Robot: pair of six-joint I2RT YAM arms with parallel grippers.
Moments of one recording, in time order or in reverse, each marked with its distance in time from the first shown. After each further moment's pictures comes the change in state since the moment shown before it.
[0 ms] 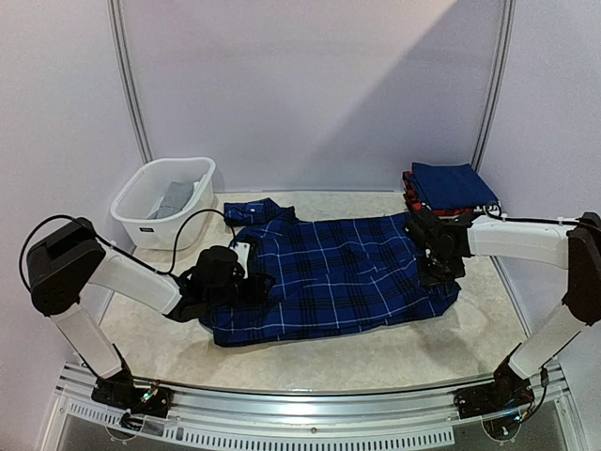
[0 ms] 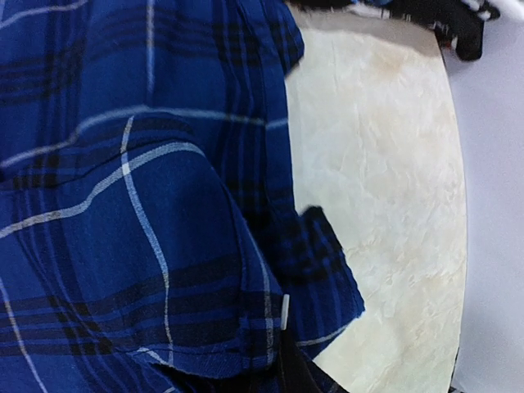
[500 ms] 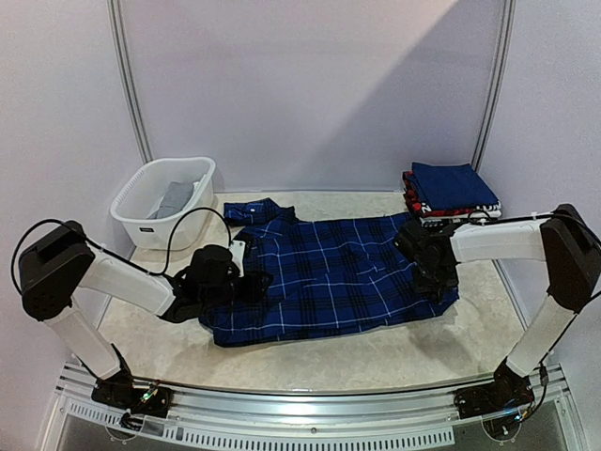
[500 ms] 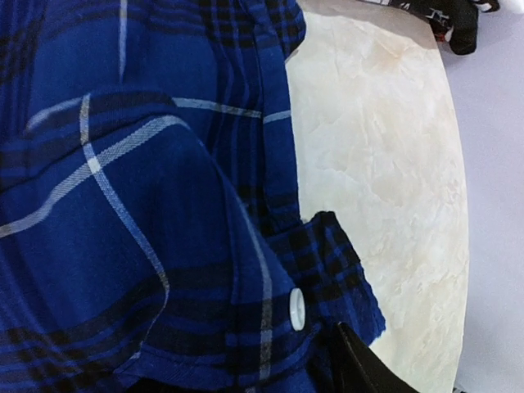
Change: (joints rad) left arm 0.001 -0.063 -0.029 0.000 -0.006 0.003; right arm 0.022 0.113 -0.024 0.071 0.092 0.047
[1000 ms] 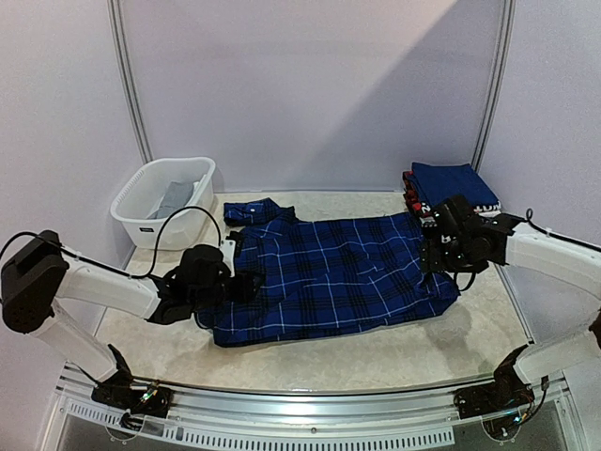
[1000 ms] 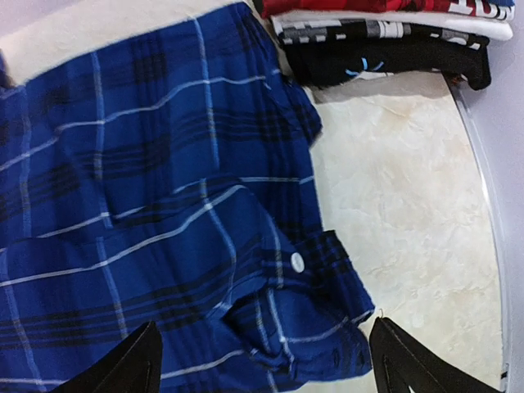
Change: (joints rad) left arm -0.017 -0.138 -0.039 -0.102 -0.034 -0.027; right arm -0.050 -0.358 -0.049 0.054 -0.182 -0.026
